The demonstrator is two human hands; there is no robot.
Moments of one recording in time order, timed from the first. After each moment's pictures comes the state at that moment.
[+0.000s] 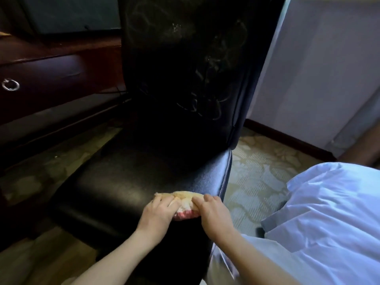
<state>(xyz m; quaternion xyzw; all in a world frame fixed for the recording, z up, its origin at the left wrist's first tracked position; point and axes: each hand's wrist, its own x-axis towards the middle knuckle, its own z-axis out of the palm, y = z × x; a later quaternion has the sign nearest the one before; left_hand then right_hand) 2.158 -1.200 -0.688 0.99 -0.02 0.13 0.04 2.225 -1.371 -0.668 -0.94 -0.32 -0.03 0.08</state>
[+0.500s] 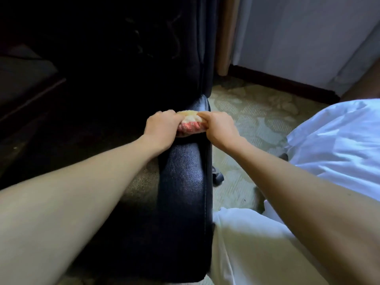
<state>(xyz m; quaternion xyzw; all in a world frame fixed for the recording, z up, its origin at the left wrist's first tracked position) 2.368 -1.226 -0.674 1.00 -0.03 0.07 0.00 2.418 -1.392 -0.694 -0.94 -0.24 -0.07 0.22</state>
